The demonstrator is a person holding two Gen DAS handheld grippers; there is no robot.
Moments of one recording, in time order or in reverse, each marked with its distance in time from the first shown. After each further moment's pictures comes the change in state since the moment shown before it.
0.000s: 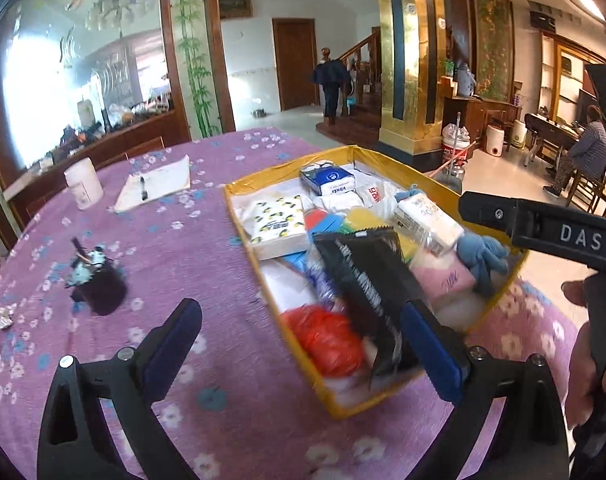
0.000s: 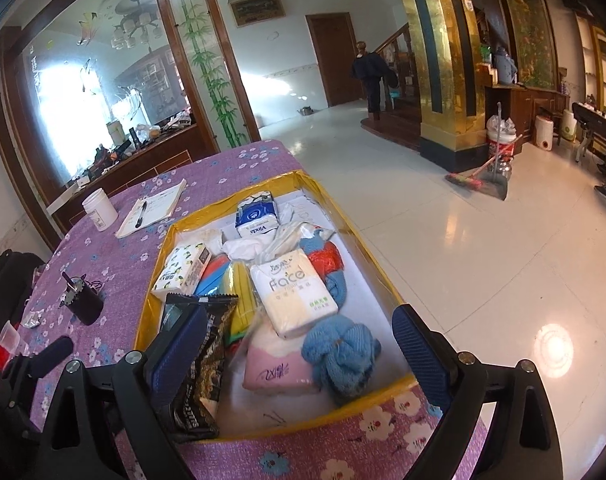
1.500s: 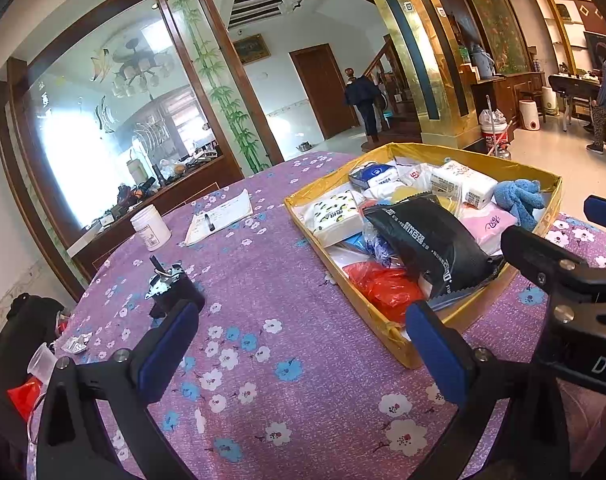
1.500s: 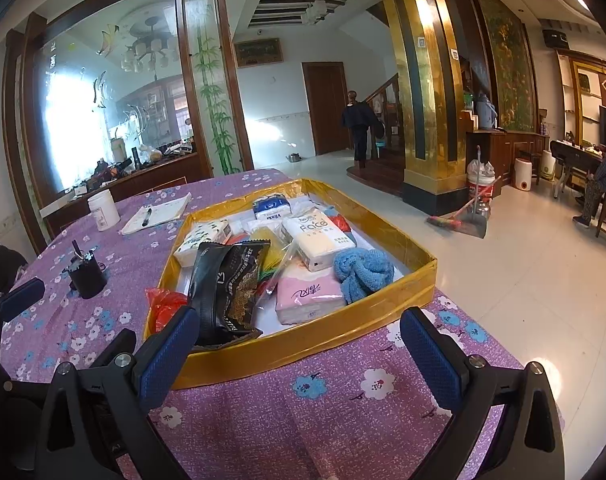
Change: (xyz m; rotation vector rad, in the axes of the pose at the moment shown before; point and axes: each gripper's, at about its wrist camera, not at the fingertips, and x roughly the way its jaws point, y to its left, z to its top) left arm -0.025 -0.010 -0.043 0.177 -0.104 0.271; right arm -0.042 0.036 -0.086 -0.051 -0.183 -0.070
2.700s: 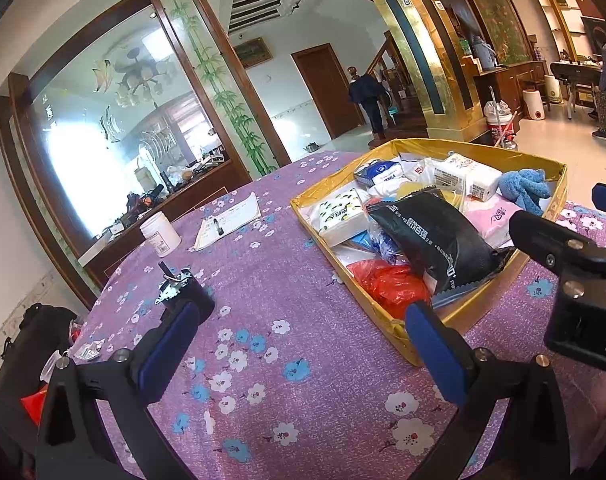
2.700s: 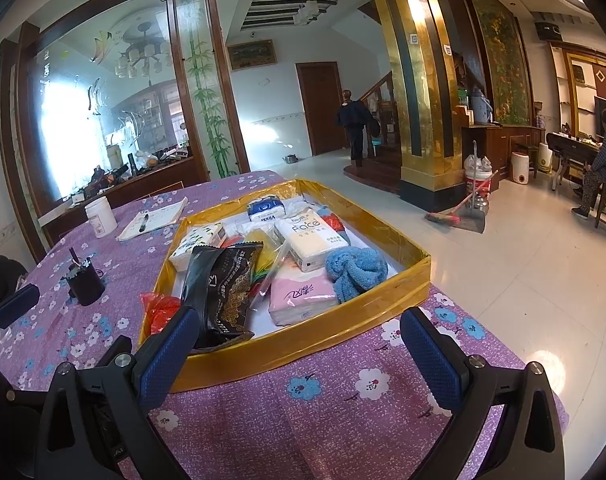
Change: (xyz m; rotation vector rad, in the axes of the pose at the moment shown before) left arm 0.001 0.005 0.001 0.021 -0.003 0.031; right arm 0.002 -0.004 0.000 0.033 -0.006 -0.003
